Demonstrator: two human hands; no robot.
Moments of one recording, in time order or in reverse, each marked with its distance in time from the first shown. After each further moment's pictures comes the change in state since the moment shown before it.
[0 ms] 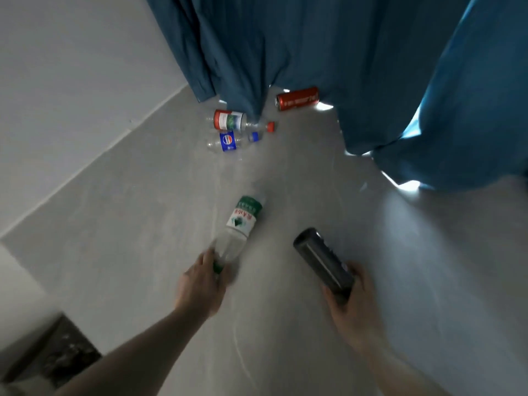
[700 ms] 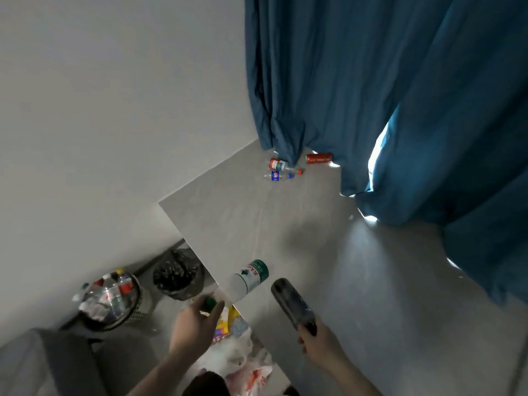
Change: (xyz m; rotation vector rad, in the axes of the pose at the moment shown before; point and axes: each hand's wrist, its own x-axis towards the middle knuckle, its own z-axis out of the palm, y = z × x) left_hand -0.472 0.045 -0.250 -0.521 0.178 -0.308; right_hand -0.328 -0.121 -0.283 0.076 -0.714 0.134
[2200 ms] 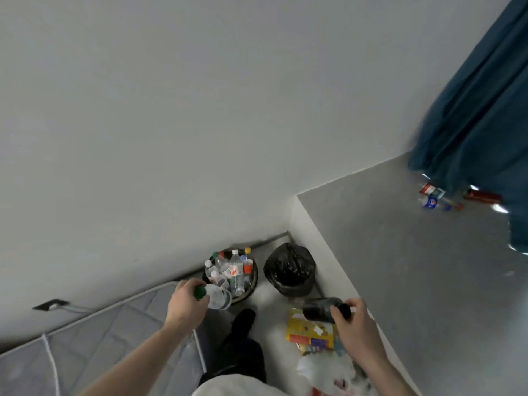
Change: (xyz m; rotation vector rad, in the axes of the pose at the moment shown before) left_hand 0.133 -0.462 -0.358 0.008 0.161 -0.300; right_hand -0.037 -0.297 0.414 -0.277 0.192 -0.192
